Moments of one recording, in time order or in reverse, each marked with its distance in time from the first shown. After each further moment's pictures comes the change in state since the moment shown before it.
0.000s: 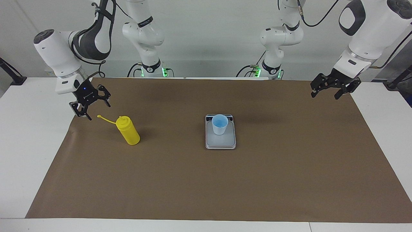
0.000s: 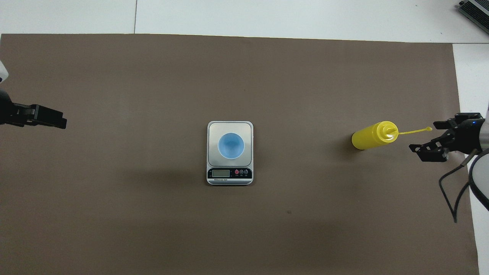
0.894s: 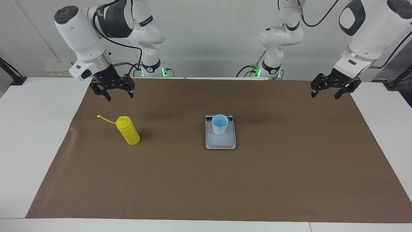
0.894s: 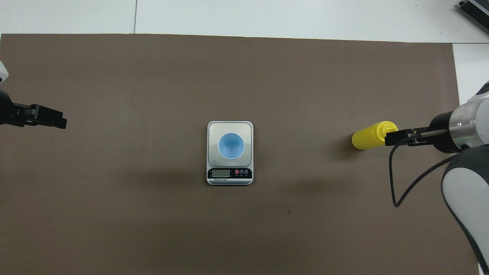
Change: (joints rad) left arm 0.000 0.000 0.000 0.000 0.000 0.000 0.000; right arm 0.183 -0.002 0.021 0.201 -0.175 -0.269 0.877
